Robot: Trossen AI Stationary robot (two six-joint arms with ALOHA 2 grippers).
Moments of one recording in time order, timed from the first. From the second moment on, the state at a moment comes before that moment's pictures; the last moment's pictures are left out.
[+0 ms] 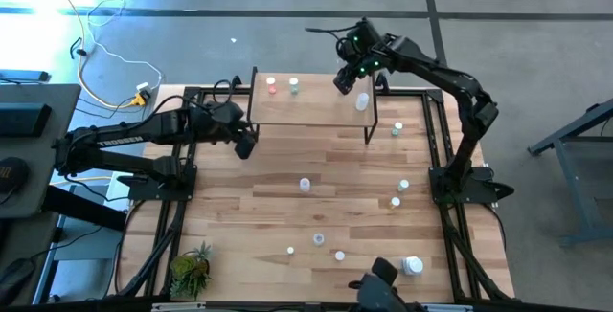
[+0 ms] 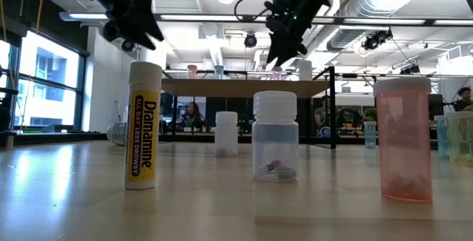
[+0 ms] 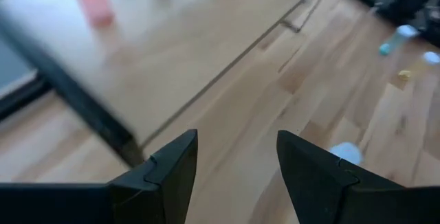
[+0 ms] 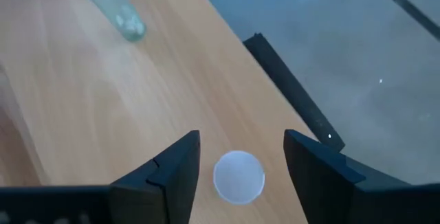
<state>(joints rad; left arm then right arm) 0.37 0.95 0.84 -0.62 -0.22 -0.42 -0.70 1.79 1.74 -0.85 -0.11 -0.07</state>
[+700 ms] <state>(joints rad) 0.34 0.95 0.82 -1.03 -0.50 -0.90 -0.70 1.79 1.80 -0.90 -0.07 -0.09</state>
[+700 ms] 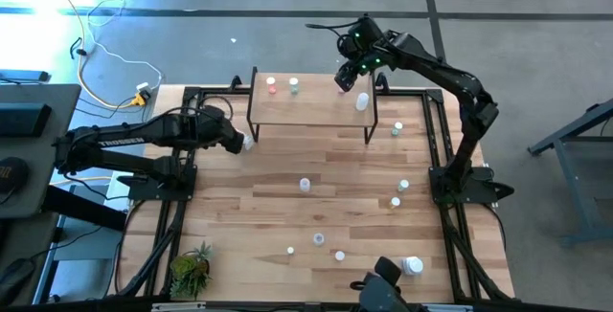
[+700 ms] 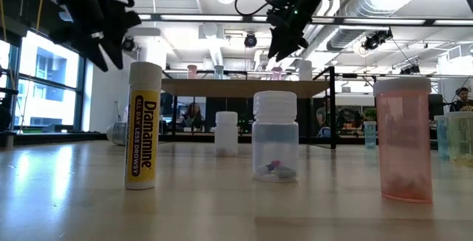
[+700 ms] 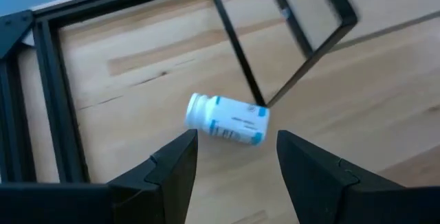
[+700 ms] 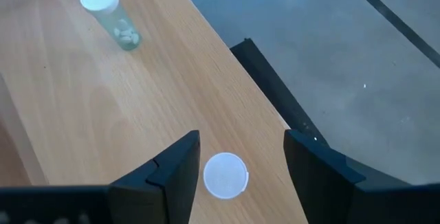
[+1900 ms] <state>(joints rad) 0.64 0.98 0.54 -0.59 -0.32 -1.05 -0.70 1.79 1.80 -0.92 -0.07 -0.05</state>
